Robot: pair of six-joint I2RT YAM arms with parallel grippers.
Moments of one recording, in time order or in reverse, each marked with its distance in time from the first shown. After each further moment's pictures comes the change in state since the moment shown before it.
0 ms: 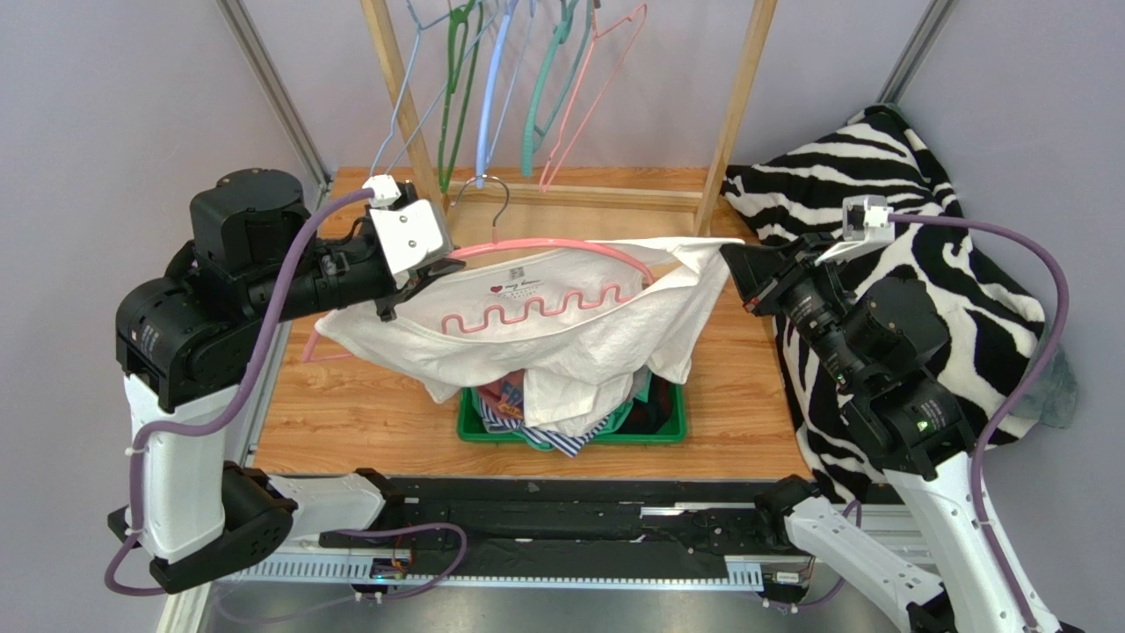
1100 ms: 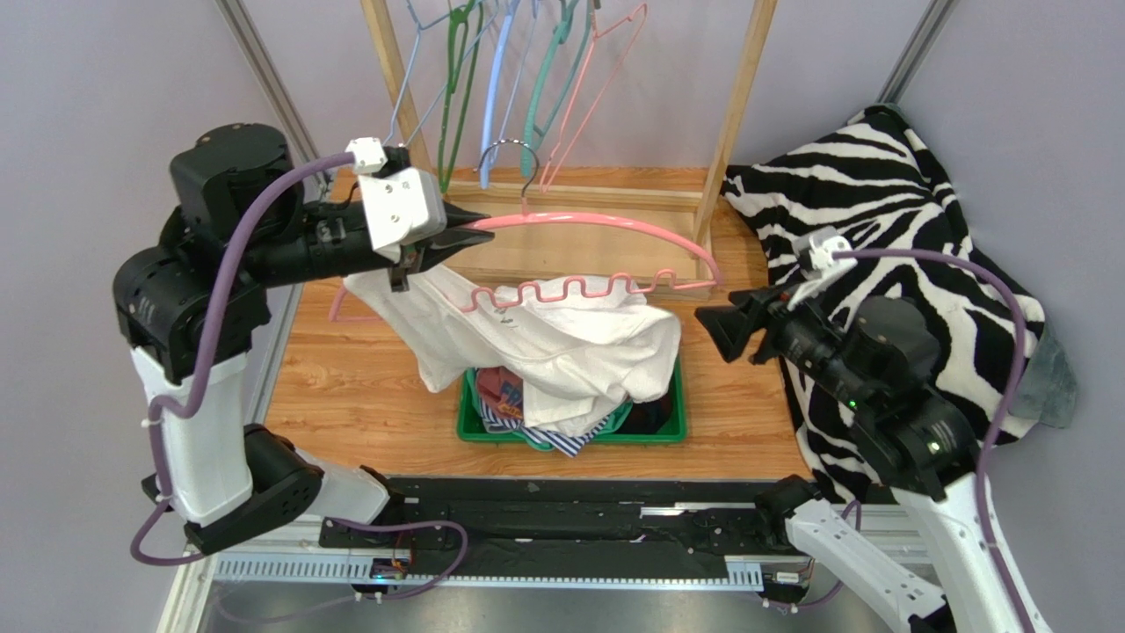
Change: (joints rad) left arm 0.002 0.158 0.303 0.002 0.209 0.009; right arm -0.013 -0.047 -0.047 -0.217 -0.191 -0.259
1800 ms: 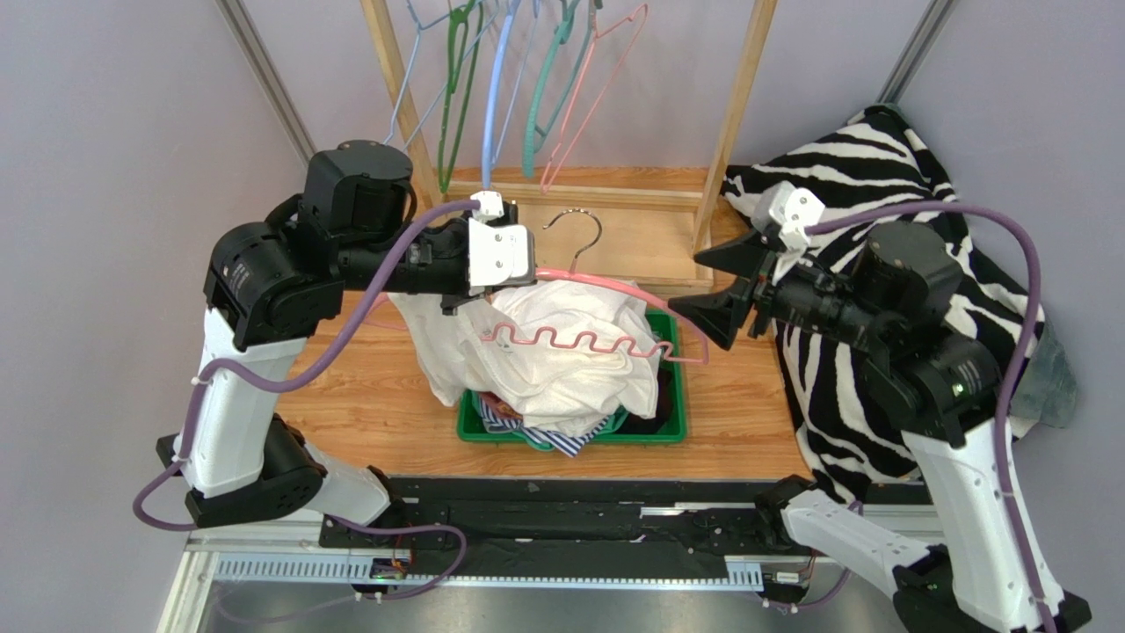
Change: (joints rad) left arm -0.199 0.047 -0.148 -0.062 -0.127 0.125; right arm -0.005 0.226 0.401 -0.164 -0.389 -0.394
